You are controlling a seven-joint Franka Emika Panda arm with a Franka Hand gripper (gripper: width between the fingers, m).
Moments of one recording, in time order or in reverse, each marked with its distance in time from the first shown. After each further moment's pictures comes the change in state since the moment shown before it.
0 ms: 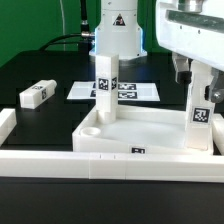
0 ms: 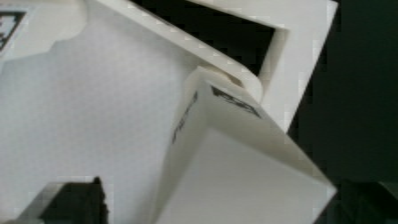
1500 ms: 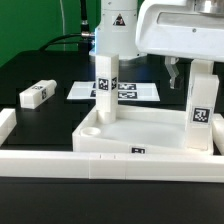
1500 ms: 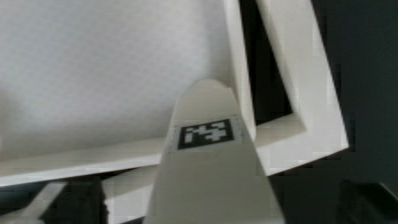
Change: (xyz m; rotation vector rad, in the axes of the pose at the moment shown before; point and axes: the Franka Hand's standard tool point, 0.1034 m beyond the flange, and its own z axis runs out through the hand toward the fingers) arm -0.013 0.000 0.003 -0.054 0.039 -0.877
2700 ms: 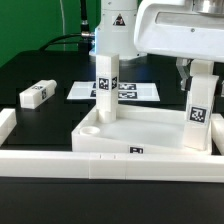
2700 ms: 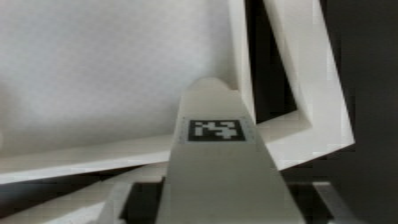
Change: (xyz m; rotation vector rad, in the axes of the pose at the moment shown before) arm 0.001 0.002 0.000 -0.003 0.001 0.071
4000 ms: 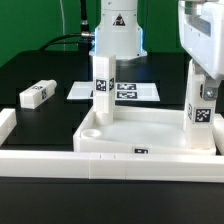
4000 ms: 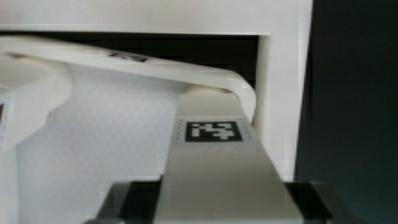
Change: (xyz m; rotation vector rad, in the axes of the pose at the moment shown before) arm -0.001 -0.004 0.002 0.058 -0.070 1.217
